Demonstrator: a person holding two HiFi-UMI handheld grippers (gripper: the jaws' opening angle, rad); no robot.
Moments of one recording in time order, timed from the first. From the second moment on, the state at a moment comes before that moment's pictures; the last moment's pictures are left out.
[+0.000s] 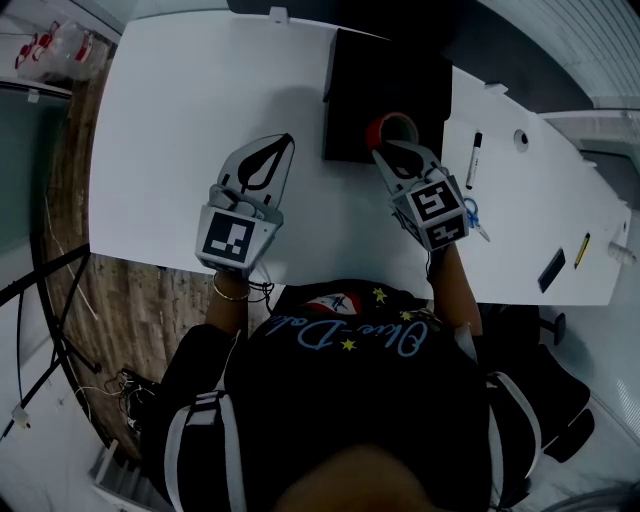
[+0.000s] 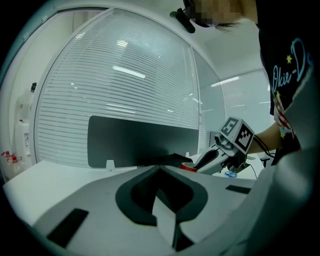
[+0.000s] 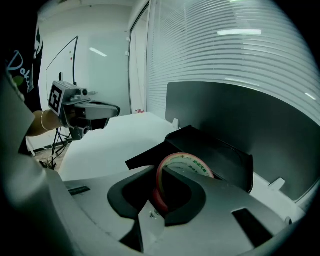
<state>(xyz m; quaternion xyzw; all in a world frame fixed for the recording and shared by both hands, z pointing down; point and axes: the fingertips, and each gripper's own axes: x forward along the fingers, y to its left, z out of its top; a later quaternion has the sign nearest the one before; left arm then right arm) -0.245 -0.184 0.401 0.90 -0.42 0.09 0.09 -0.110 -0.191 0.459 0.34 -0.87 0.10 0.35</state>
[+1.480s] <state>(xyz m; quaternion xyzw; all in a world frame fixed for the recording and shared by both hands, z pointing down) -0.252 -0.182 0.406 0.90 -0.42 0.09 0.10 -0.119 -0.200 0.508 0.31 -0.86 0.09 0.40</state>
